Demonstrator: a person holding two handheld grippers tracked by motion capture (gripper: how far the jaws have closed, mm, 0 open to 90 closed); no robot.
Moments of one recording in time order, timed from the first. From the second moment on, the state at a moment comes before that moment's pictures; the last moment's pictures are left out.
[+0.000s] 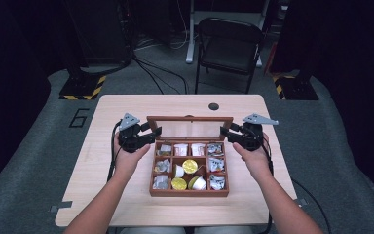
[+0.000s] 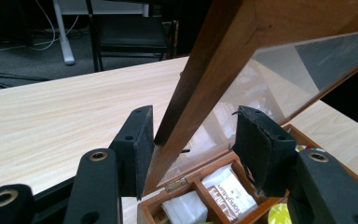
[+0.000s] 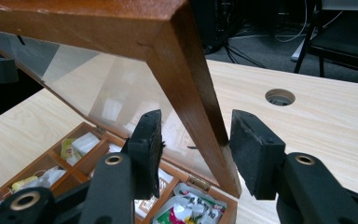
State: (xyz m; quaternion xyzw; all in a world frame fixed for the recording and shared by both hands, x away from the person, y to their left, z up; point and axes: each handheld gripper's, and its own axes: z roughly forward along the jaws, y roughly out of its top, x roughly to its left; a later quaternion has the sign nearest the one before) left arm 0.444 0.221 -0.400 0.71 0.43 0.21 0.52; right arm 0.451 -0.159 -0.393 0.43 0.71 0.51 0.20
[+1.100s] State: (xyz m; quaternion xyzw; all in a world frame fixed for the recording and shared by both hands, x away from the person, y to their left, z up) left arm 0.473 0.213 -0.431 0.71 0.44 0.20 0.51; right arm 0.475 -0.151 -0.419 0.46 0.72 0.49 0.19
